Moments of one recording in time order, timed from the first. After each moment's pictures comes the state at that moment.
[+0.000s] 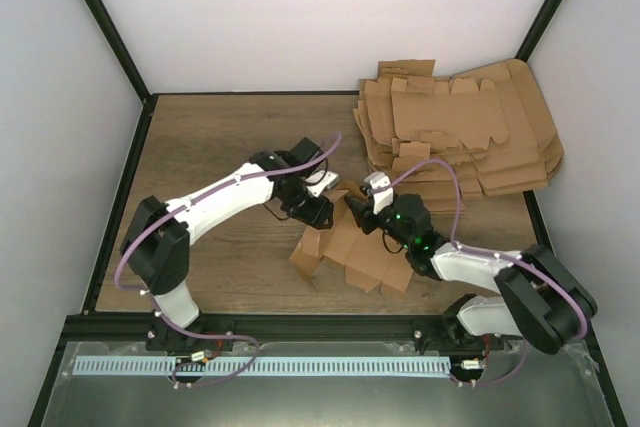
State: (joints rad) left arm -0.75 1.71 1.36 -0.91 0.35 -0.22; right arm 0.63 1.32 0.34 0.71 -0.07 0.03
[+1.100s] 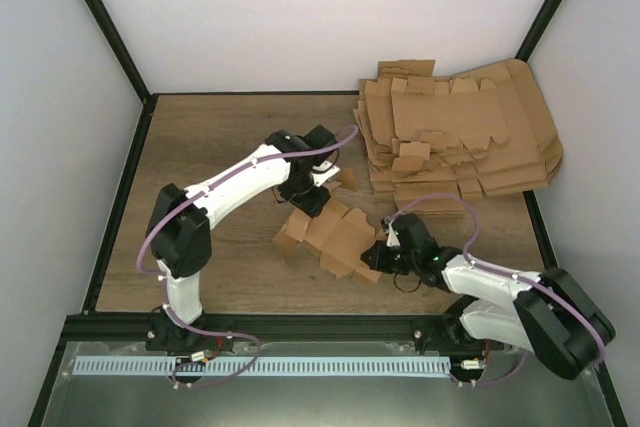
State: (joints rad) left arm -0.75 1.88 1.65 -1.20 0.07 -0.06; right arm 0.63 1.09 0.26 0.00 -0.34 0.79
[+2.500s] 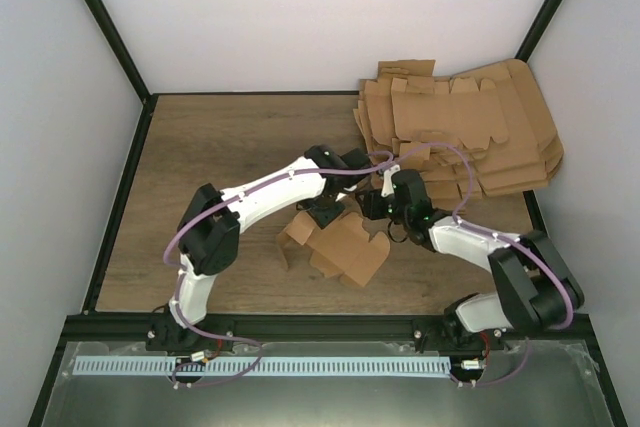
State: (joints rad) left arm -0.91 2.05 1.79 -1.31 -0.26 -0.09; right arm 0.48 1.35 0.56 0.19 -0.15 0.37
